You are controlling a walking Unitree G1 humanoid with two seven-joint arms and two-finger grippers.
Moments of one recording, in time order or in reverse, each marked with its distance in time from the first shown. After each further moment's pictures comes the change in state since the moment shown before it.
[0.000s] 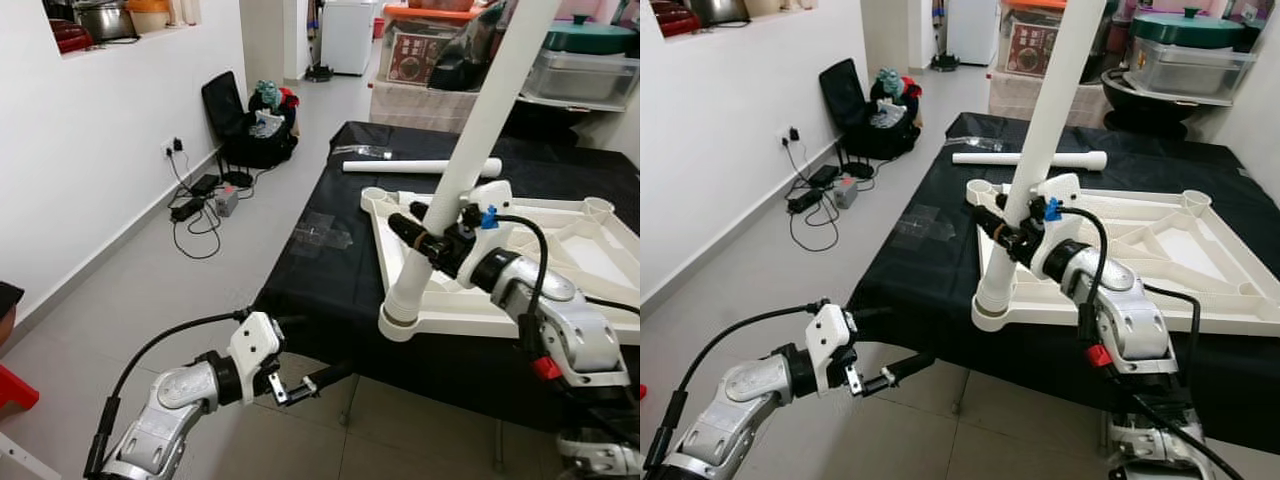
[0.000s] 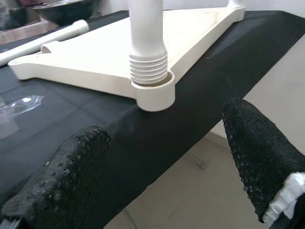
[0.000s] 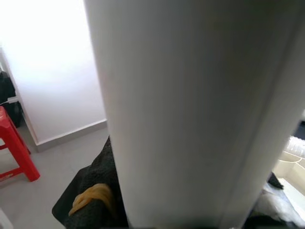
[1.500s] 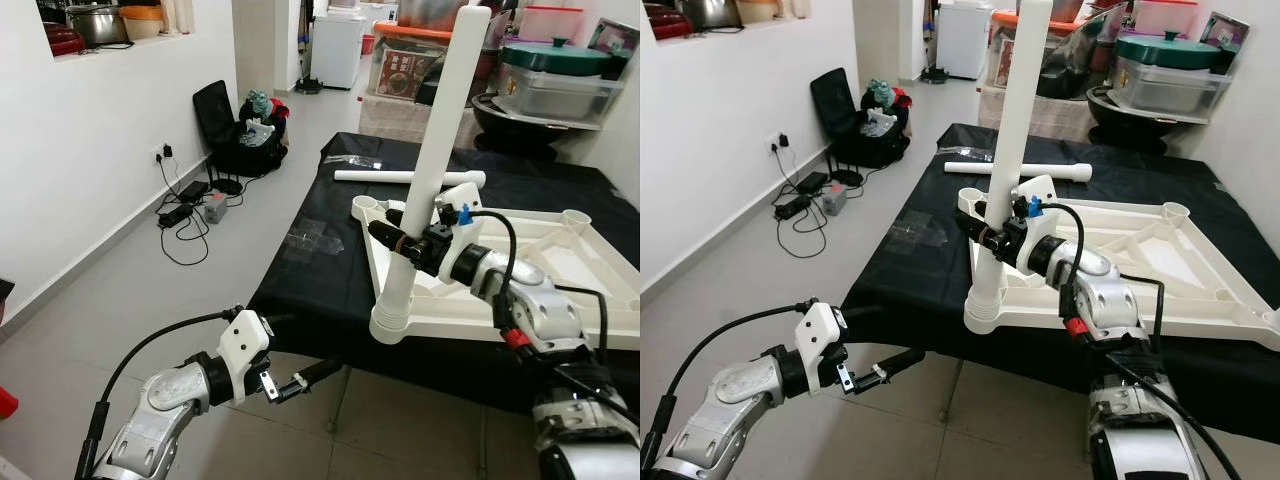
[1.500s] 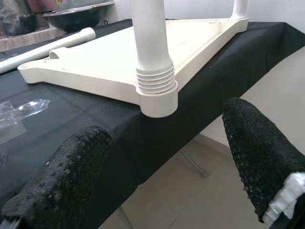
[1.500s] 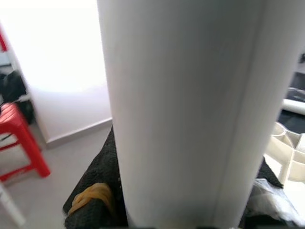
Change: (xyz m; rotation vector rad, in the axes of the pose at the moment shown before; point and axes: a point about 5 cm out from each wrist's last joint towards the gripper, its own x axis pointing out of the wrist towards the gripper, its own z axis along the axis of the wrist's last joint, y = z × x) left arm -0.004 0.003 -0.002 -0.021 0.011 0.038; right arm 0.027 -0.003 -0.023 0.074 0.021 0.055
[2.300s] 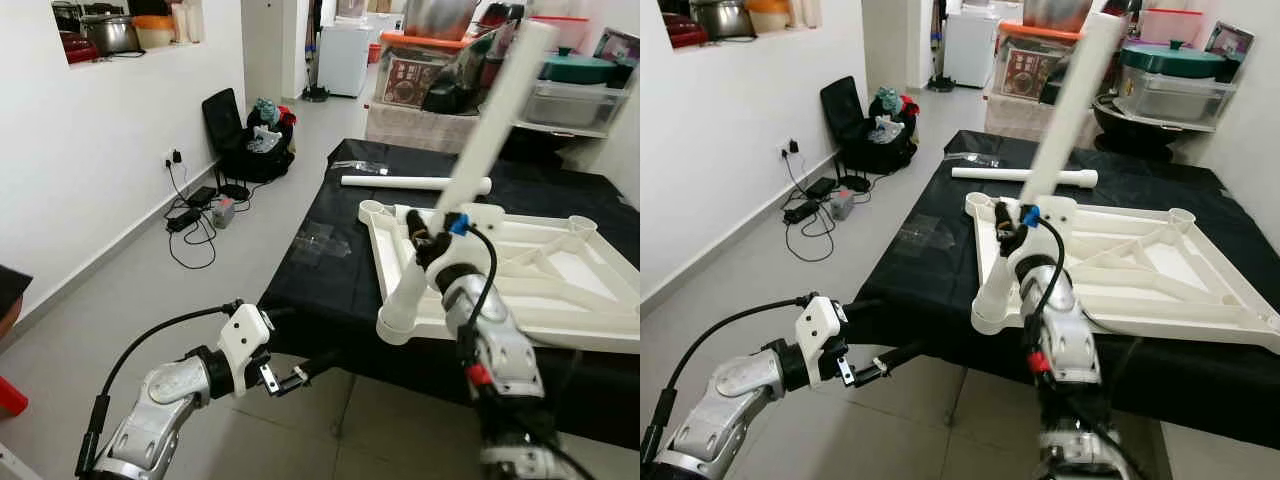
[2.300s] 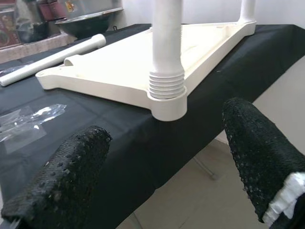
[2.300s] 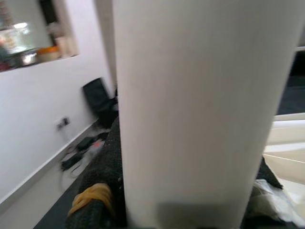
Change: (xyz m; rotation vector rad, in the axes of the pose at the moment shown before) left arm 0.001 0.006 0.006 0.015 -0.009 0.020; right arm -0.007 0.023 -0.023 0.115 -0.134 -0.730
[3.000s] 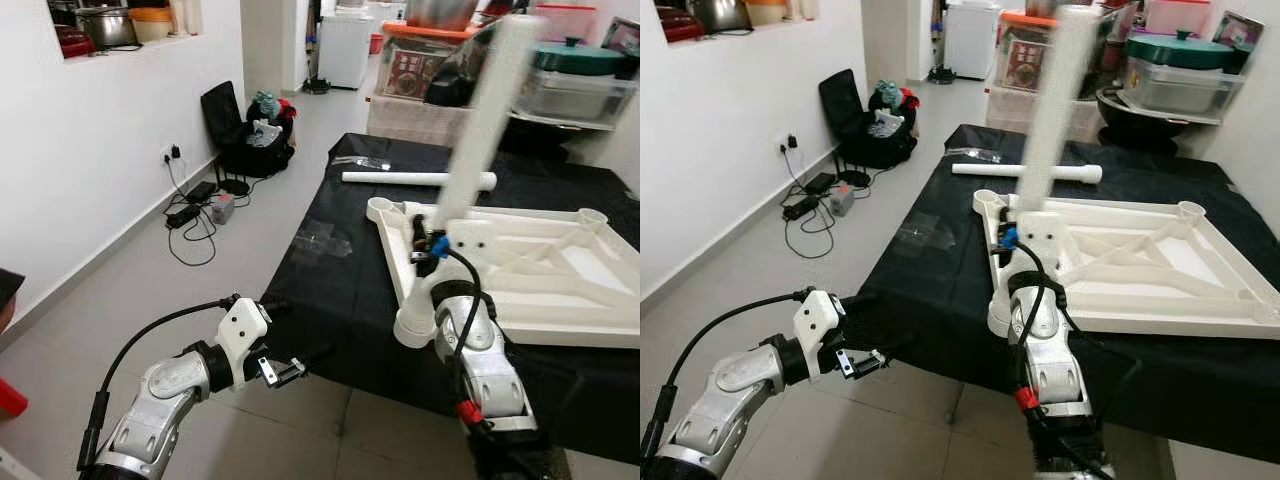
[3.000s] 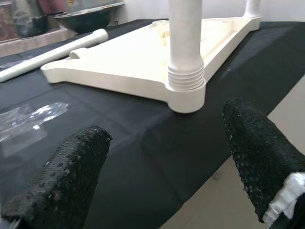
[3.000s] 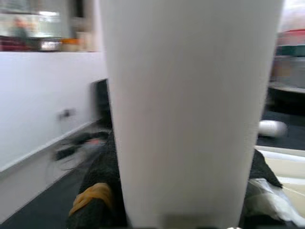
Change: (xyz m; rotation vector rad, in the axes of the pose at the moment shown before) left arm 0.005 0.006 0.000 -0.001 0.000 0.025; right arm -0.015 0.019 0.004 -0.158 -0.071 0.307
